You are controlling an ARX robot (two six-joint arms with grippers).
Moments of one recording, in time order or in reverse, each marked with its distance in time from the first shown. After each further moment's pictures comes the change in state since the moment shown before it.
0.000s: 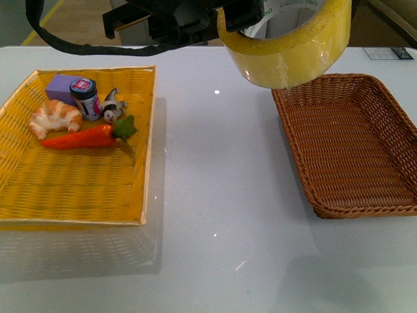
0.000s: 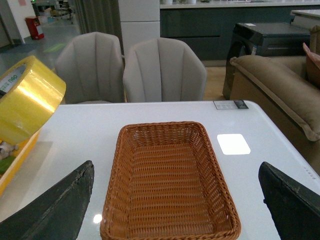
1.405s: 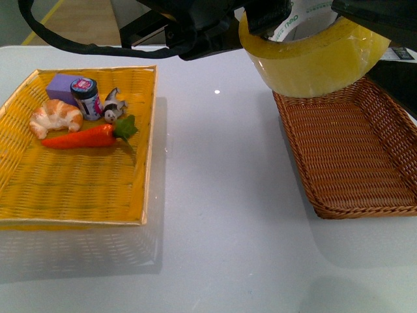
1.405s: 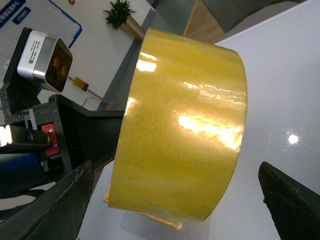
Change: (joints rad) left arm -0.026 -0.027 0.000 -0.053 0.108 -0.092; right arm 0.203 1.447 0.369 0.935 -0.448 0.666
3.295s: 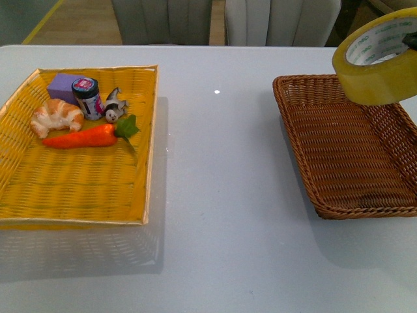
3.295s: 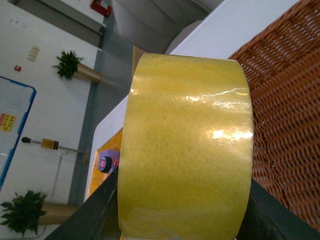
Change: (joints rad) left arm 0.277 -0.606 -0.756 0.684 -0.442 0.568; right arm -0.310 0.375 0.239 0.011 -0.031 0.127
